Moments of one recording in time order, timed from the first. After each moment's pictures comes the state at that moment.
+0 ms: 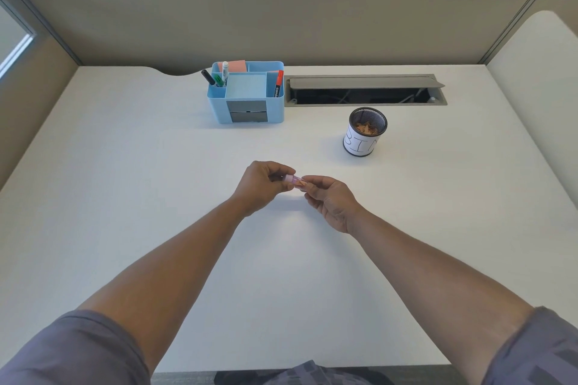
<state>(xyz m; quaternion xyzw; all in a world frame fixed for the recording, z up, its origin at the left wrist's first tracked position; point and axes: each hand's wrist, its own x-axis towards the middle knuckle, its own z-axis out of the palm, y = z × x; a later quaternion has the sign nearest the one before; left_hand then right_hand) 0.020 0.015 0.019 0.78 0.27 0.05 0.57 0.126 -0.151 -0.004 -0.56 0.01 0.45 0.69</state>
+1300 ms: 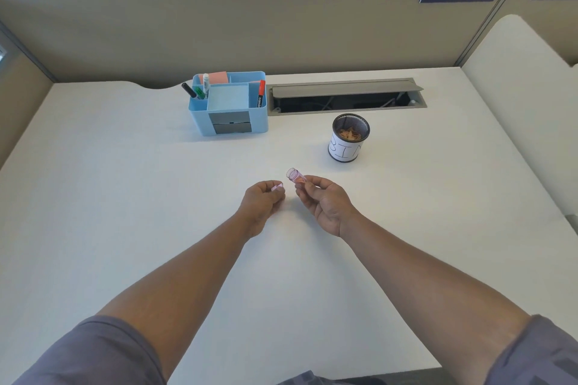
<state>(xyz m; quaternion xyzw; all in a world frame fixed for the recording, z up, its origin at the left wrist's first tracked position) 0.044 -0.010 -0.018 0.50 0.39 0.04 0.77 0.135 -0.155 0.009 -0.47 0.12 0.42 0.77</state>
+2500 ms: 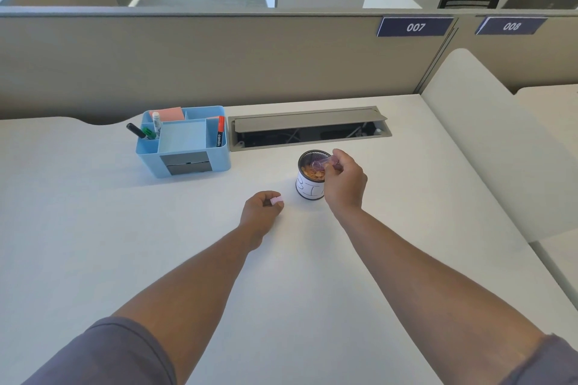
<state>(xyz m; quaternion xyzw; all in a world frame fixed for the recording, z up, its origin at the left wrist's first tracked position) 0.160 -0.022 -0.030 0.63 0.38 0.03 0.68 0.267 -0.163 0.044 -0.87 -0.06 -0.03 0.49</state>
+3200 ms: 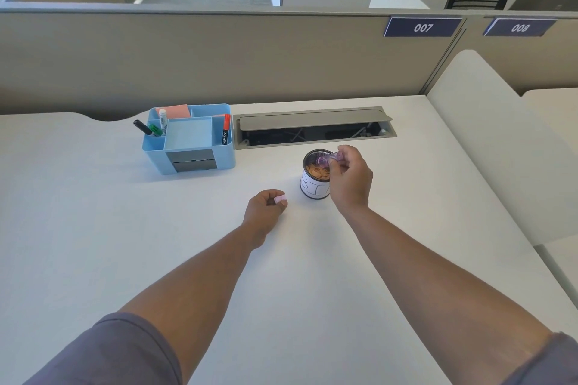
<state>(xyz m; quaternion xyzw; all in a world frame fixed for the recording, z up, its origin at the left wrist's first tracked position) 0.159 -0.019 -0.034 0.62 0.37 0.03 0.69 0.270 -0.165 0.045 -0.86 -0.10 -0.06 0.50</state>
